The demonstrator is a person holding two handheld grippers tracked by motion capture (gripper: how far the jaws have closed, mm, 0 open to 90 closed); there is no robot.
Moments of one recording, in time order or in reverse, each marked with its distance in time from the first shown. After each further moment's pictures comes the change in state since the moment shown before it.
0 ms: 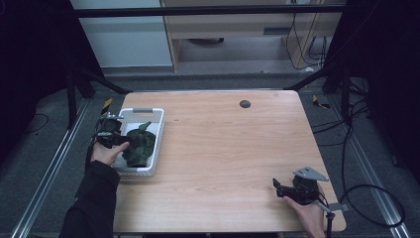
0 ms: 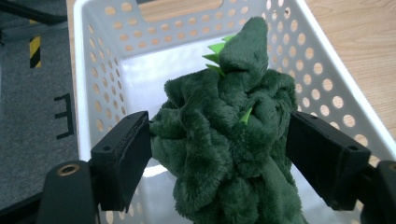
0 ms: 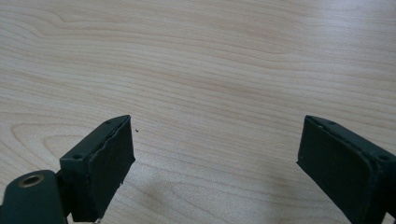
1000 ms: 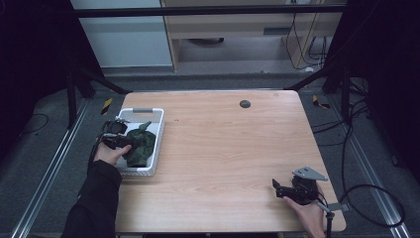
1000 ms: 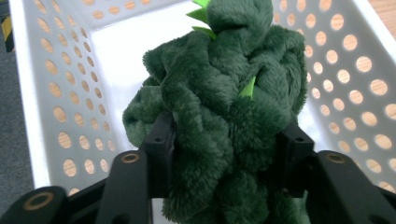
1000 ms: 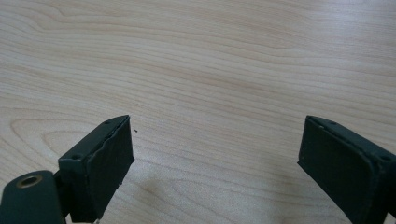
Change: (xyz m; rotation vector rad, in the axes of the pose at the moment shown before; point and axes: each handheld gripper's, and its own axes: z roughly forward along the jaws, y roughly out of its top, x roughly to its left) left arm -0.001 -0.004 0.023 0.117 -0.043 0.054; right arm 0.000 -0.001 0.002 0.018 0.006 -0.004
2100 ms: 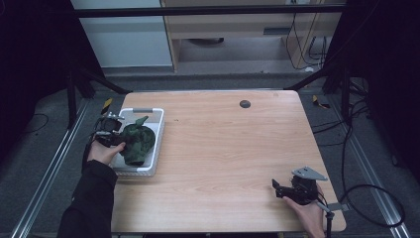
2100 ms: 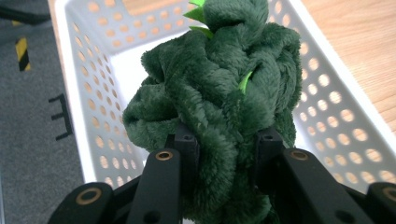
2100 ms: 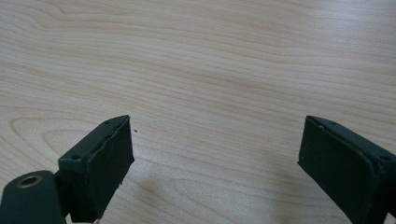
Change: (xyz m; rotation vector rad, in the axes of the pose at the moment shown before) left arm 0.000 0.005 -0.037 -0.080 0.010 0.028; right arm 0.000 0.000 0.001 0.006 0.001 0.001
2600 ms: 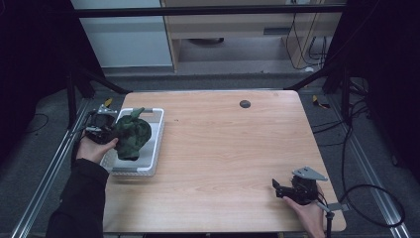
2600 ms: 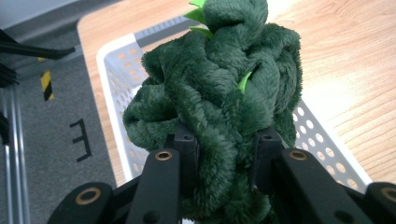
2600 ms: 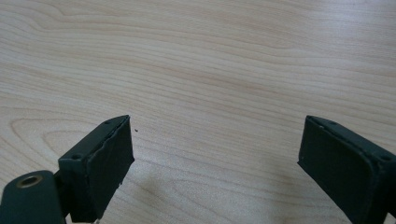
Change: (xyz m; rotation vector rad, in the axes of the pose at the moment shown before) left arm -0.006 0.012 -0.047 -0.076 0.025 0.066; right arm 0.000 0.000 0.000 -0.004 -0.001 0.001
